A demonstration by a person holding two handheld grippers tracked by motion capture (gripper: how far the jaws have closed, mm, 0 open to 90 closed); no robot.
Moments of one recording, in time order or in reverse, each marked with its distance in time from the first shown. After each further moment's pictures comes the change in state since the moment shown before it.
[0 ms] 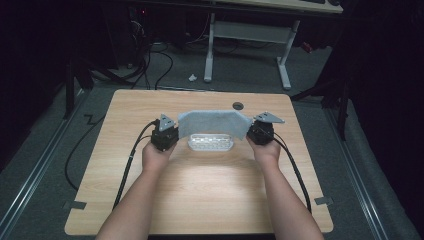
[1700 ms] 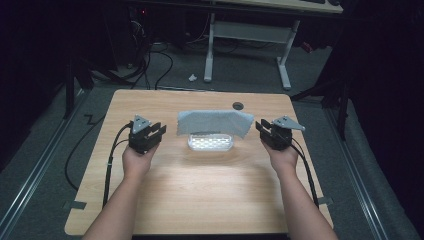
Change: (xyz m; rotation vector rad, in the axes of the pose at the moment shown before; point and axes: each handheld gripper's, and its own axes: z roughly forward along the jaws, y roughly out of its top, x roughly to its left) left arm 0.029 -0.012 -0.060 -0.064 0.090 -0.104; right arm -0.021 -0.005 -0.052 -0.055 -0.076 -0.031
